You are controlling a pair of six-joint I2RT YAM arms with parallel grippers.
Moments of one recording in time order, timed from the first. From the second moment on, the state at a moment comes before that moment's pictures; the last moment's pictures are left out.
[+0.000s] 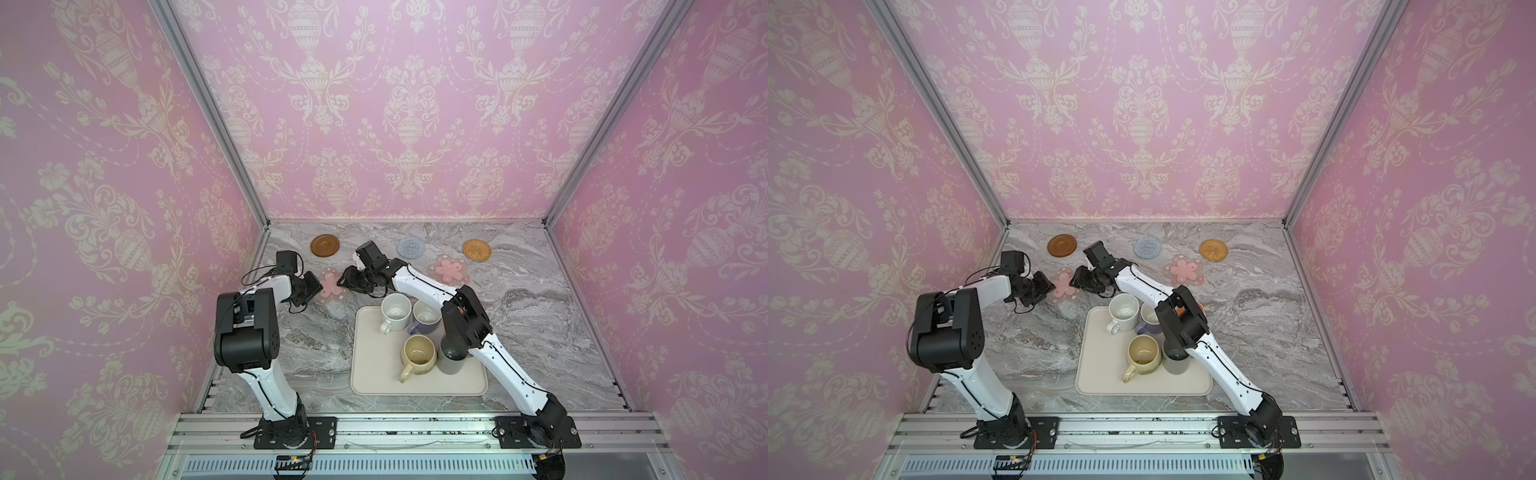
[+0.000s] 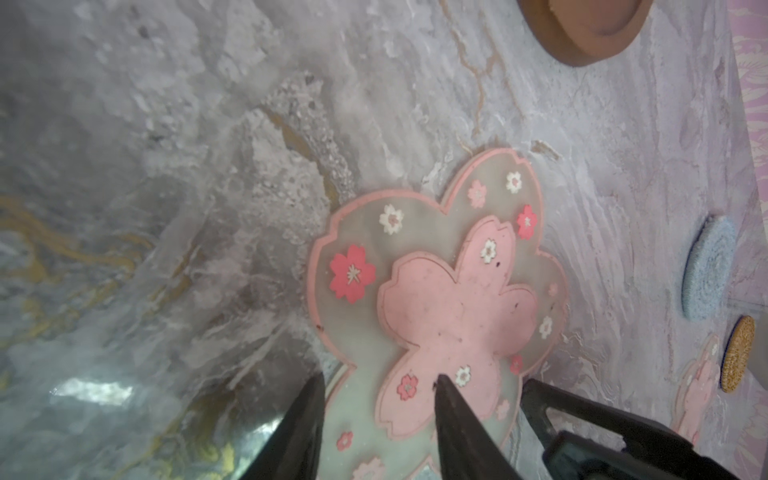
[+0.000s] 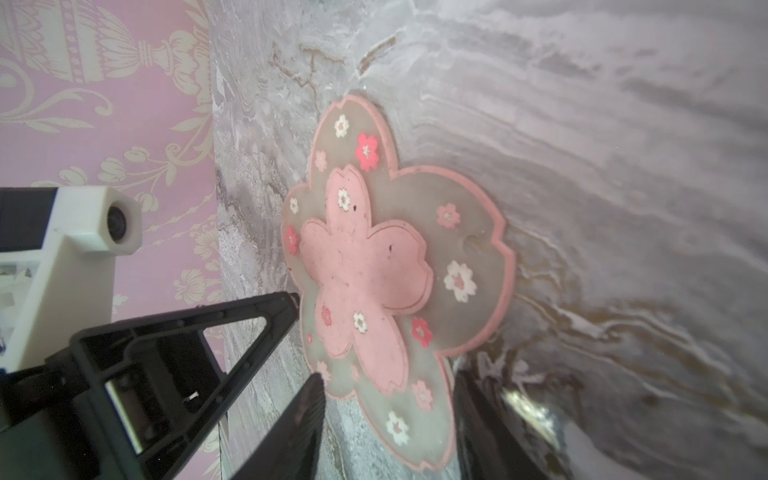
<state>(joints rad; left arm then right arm) 0.16 1.82 1.05 -0.31 0.29 -0.59 0.76 2.72 2.42 -0.46 -0.40 0.90</state>
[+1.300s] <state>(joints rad) 0.14 1.81 1.10 -0.41 0.28 -0.54 0.76 2.59 2.15 -0.31 -0.50 0.89</state>
